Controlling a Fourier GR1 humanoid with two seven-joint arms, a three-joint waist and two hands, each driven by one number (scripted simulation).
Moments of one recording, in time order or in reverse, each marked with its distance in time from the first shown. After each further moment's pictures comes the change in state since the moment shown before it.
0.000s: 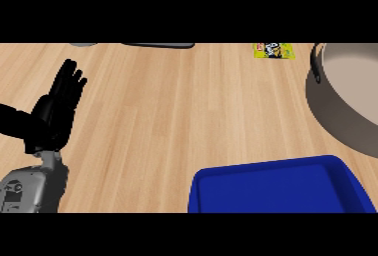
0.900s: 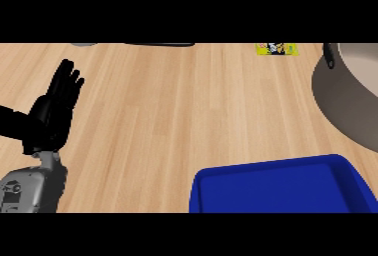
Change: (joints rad) left arm 0.004 0.001 0.007 -0.003 -0.005 0.006 -0.007; right arm -0.092 -0.031 -0.195 0.143 -0.269 0.360 0.145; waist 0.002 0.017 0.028
